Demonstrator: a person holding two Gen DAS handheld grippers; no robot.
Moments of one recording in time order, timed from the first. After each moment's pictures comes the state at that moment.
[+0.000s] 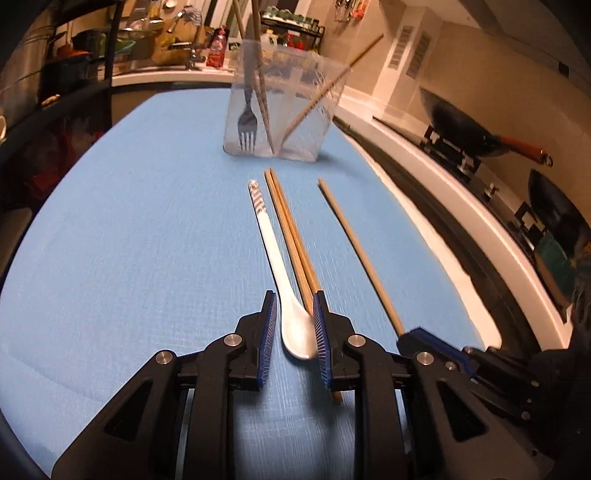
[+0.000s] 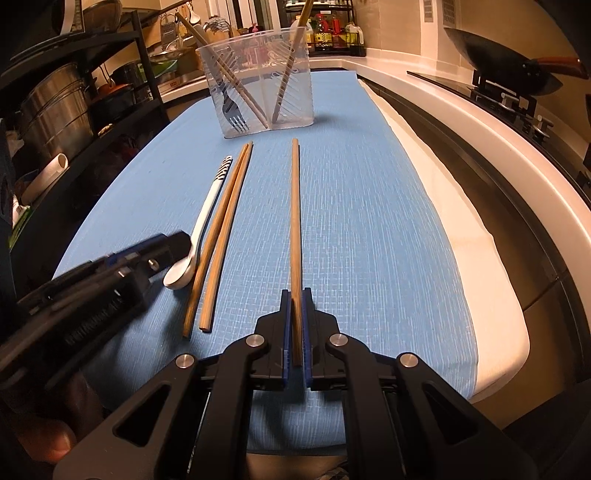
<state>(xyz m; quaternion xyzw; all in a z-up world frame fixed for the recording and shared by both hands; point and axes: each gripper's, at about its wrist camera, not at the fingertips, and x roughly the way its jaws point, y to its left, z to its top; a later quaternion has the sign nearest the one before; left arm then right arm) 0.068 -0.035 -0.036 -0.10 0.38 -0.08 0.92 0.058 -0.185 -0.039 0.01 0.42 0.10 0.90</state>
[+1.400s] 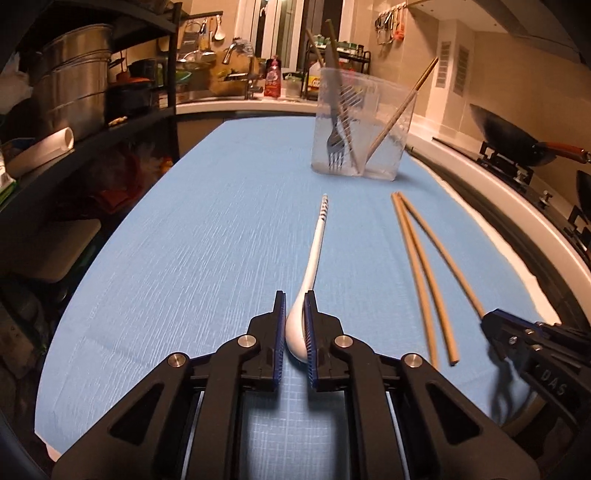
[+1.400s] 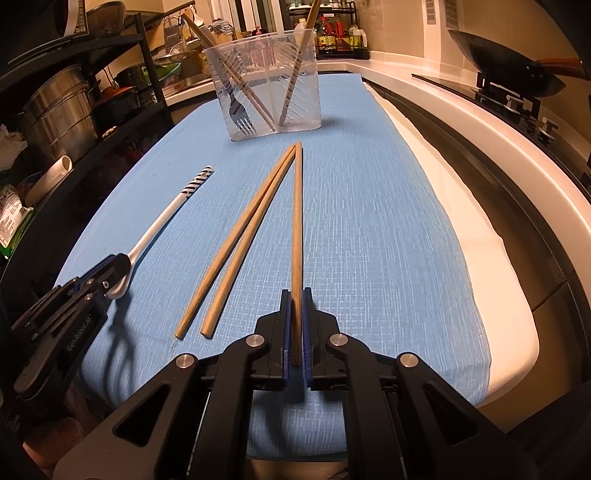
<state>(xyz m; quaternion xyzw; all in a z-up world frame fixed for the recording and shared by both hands) 0.041 0.009 -0.045 -0.07 0.32 0.04 0.94 0.060 -0.179 -0.039 0.02 0.41 0.11 0.91</state>
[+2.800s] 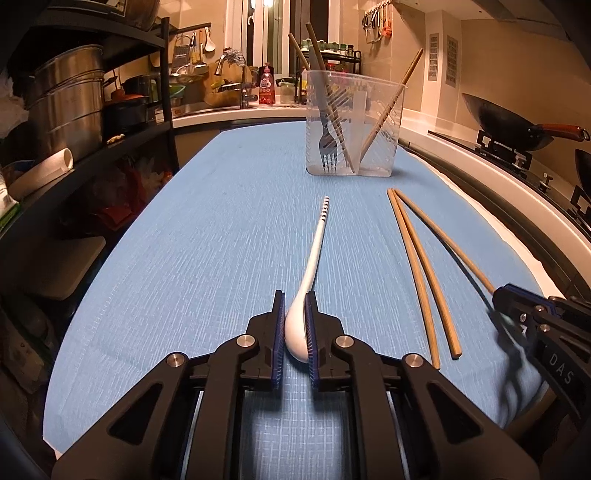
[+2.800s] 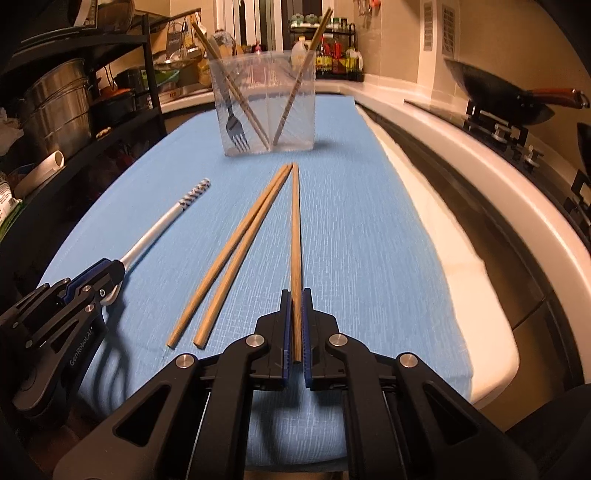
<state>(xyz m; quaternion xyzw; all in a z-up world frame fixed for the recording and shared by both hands) 0.035 -0.006 -0.041 -0.03 0.31 0.05 0.95 0.048 -0.171 -0.025 -0.02 0.35 0.07 0.93</state>
